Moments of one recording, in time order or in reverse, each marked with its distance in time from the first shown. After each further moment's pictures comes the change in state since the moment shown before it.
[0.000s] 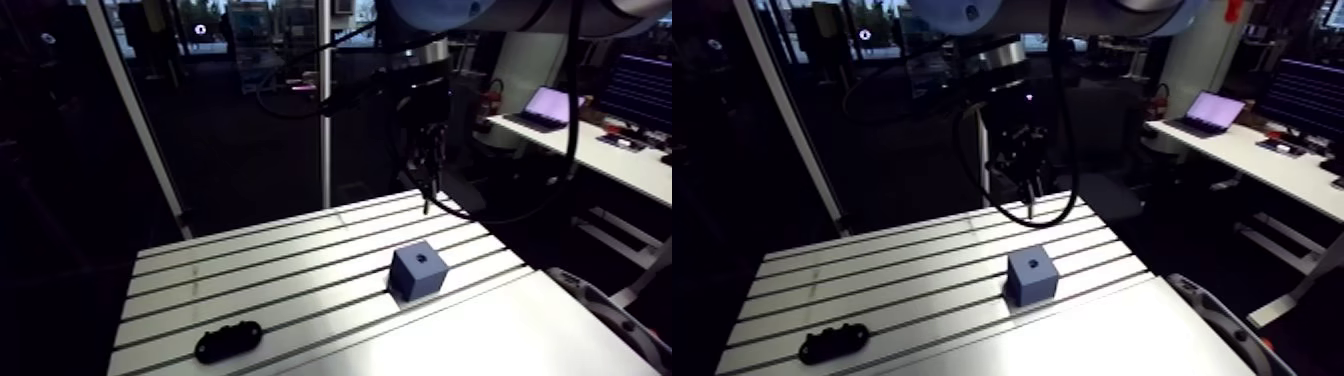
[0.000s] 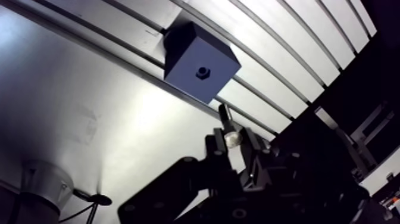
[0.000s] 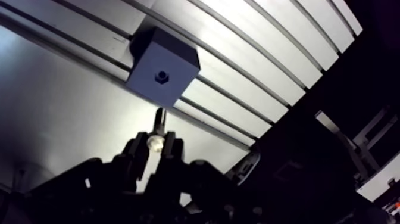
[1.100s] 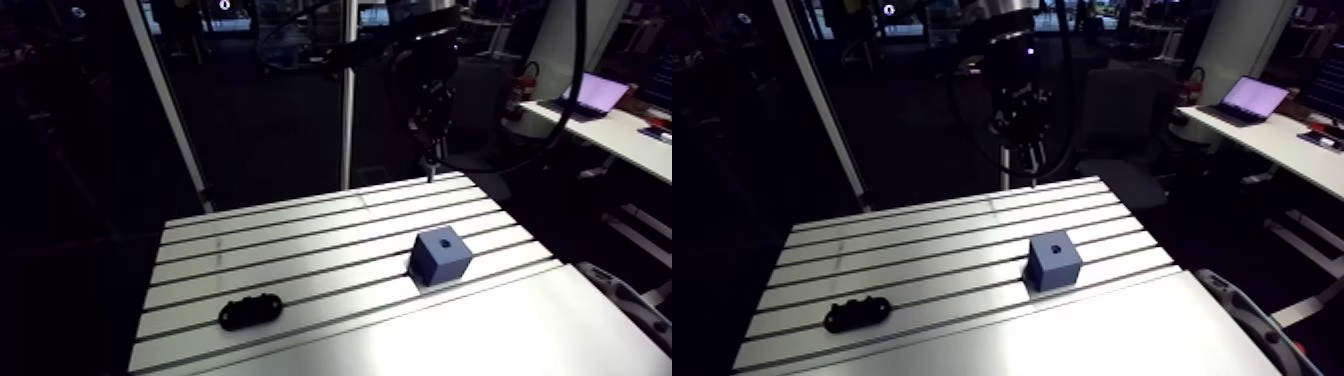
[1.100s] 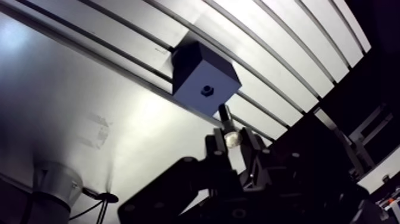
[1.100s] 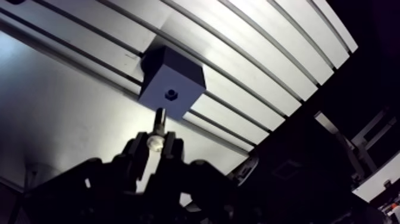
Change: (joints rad) arm 0.081 0.064 -0.129 0.112 -0.004 0.077
